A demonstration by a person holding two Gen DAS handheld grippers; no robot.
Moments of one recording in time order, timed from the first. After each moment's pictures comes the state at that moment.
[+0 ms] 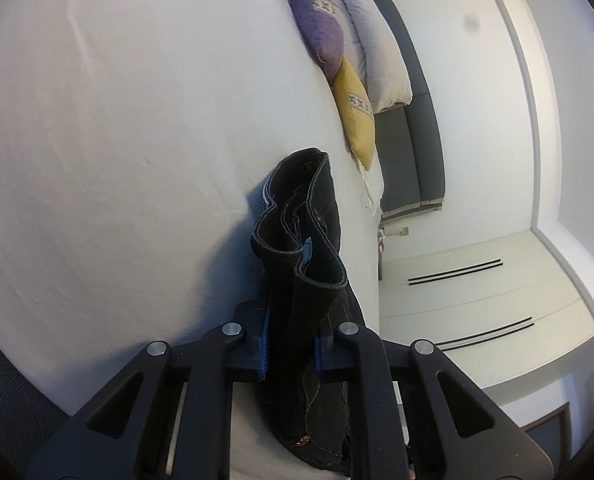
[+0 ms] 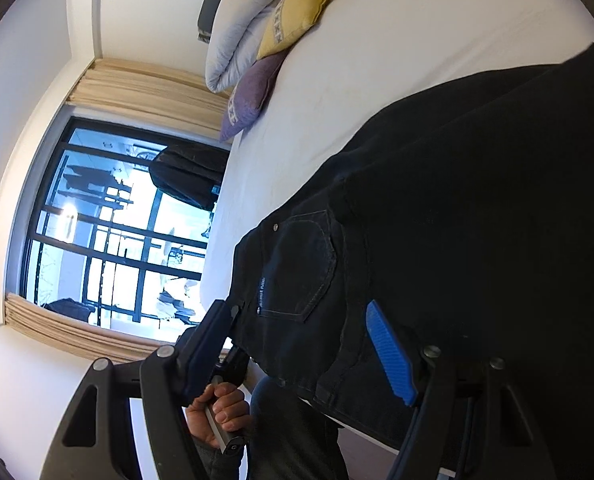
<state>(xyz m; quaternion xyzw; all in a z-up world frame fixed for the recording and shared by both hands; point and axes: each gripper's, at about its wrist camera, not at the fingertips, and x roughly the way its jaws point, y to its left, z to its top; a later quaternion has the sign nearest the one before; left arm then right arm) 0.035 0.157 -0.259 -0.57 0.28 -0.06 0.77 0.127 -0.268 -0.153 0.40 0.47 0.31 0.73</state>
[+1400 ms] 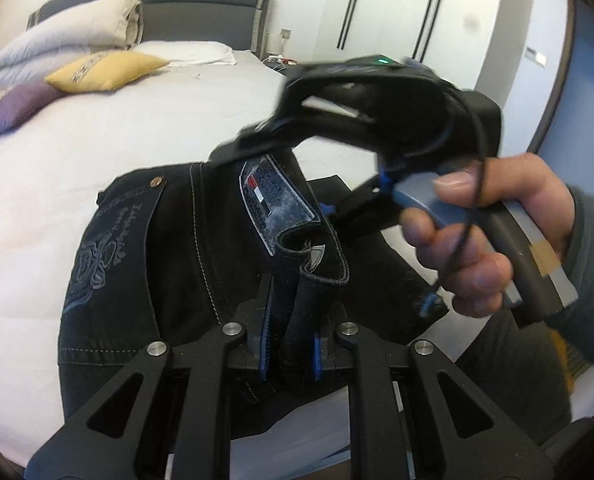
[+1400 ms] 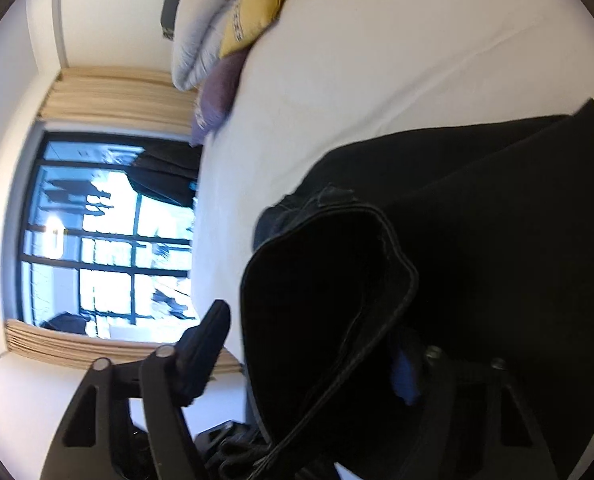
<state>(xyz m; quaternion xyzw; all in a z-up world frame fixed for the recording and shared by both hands) 0.016 -0.191 -0.146 0.01 0.36 -0.28 0.89 0.171 -0.313 -0.161 0.40 0.53 0.28 0.70</state>
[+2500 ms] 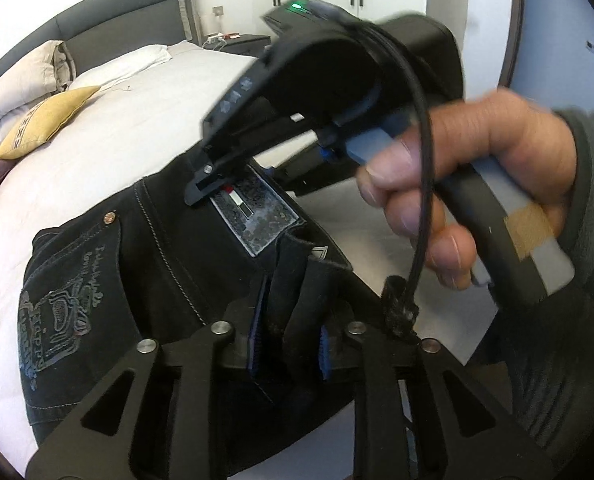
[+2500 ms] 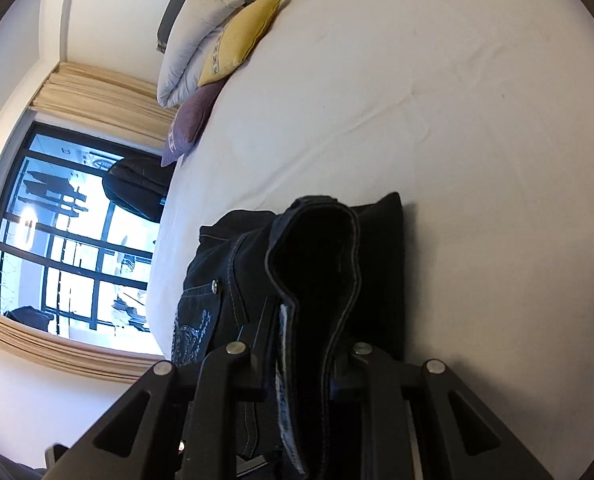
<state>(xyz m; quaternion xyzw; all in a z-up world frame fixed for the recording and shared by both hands) 0.002 -0.338 -0.183 0.17 0.37 -0.31 0.86 0.173 -0.409 -0.189 0.35 0.50 0.24 0.76</state>
